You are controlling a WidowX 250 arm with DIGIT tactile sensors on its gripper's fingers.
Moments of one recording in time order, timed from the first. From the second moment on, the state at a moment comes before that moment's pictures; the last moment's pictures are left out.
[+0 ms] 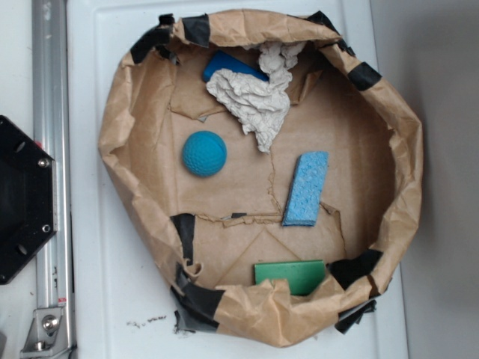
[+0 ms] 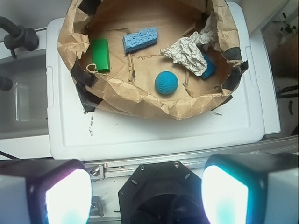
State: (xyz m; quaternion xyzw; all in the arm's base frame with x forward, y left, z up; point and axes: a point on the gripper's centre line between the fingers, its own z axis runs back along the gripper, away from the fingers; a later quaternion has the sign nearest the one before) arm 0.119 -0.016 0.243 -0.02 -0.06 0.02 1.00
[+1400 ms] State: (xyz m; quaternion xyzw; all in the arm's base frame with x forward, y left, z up) arm 0.281 -0.007 0.094 -0.05 -0.14 0.31 0.94
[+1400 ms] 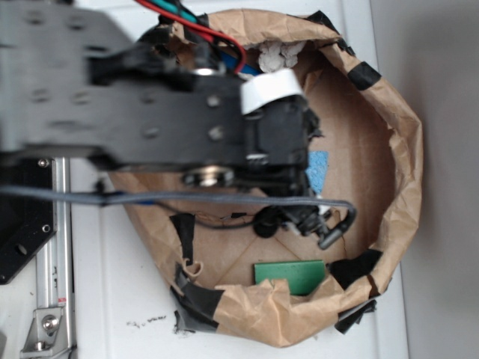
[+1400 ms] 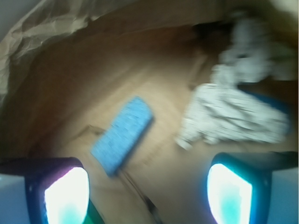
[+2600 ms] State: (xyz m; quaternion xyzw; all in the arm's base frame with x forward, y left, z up) arm 0.300 -0.026 0.088 0.02 -0.13 0.12 0.98
